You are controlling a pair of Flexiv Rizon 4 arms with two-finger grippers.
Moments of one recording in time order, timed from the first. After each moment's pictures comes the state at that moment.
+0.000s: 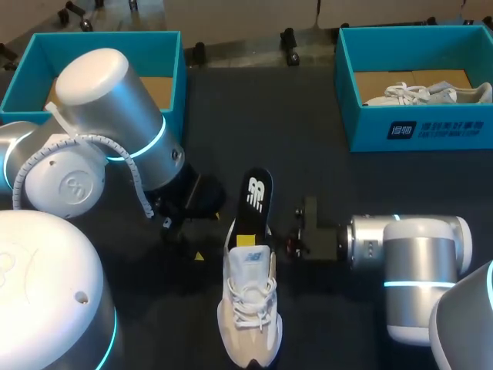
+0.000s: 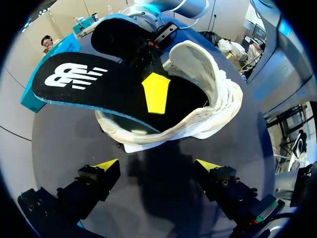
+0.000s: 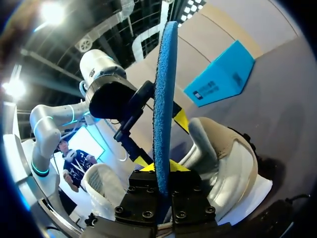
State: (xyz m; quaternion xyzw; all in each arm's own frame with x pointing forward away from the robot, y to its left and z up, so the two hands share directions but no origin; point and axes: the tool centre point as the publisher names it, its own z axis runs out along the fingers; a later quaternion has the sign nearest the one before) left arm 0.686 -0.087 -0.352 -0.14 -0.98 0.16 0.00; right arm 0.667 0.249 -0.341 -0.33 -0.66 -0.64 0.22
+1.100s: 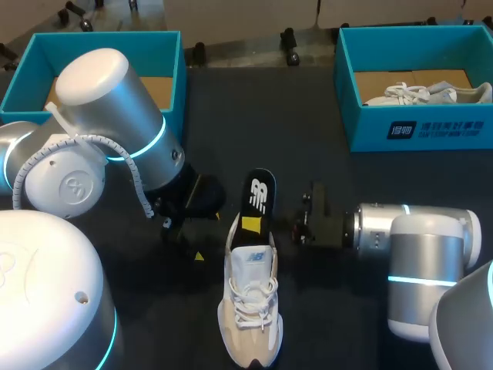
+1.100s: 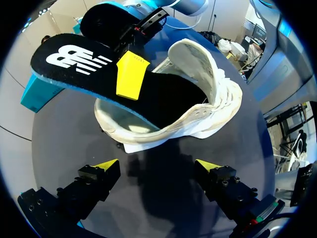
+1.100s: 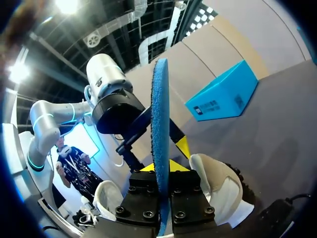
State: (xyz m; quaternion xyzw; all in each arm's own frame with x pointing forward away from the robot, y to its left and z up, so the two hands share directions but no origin) left arm 0.686 -0.087 -0.352 -0.14 -0.98 0.16 0.00; right arm 0.689 0.239 -0.317 -0.31 -0.66 -0.66 0.18
